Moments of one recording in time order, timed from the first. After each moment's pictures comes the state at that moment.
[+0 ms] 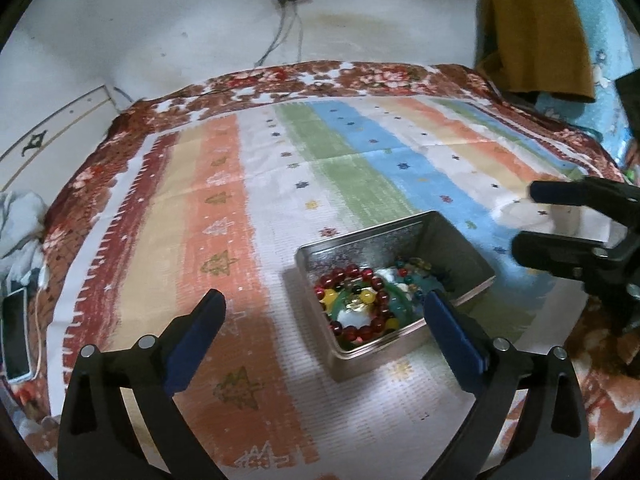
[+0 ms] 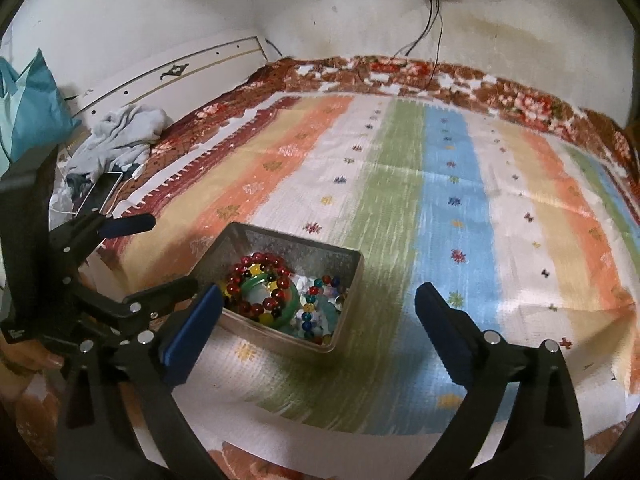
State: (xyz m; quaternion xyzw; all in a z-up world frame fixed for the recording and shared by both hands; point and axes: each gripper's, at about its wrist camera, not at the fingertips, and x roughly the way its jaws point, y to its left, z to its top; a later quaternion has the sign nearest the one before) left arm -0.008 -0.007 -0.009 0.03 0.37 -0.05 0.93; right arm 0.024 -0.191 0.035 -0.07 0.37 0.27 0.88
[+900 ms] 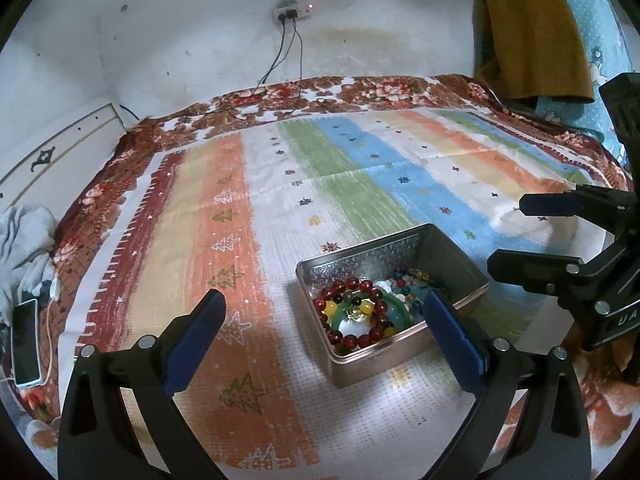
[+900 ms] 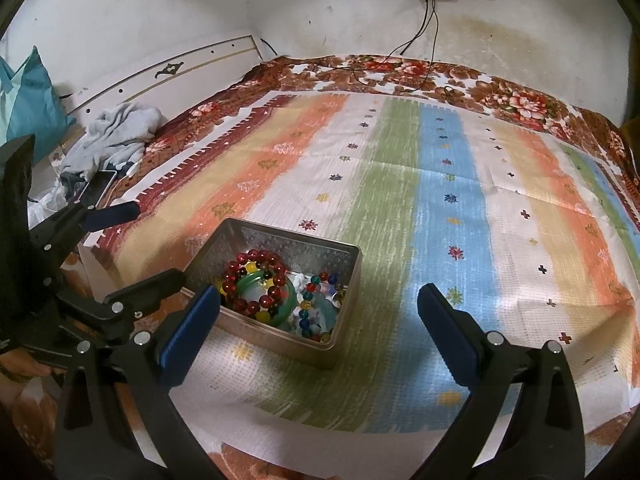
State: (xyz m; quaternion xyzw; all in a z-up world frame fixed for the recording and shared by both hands) left arm -0.018 -0.016 0.001 0.05 0.34 -0.05 0.94; right arm 0.023 -0.188 0.027 -0.07 0.38 0.26 0.88
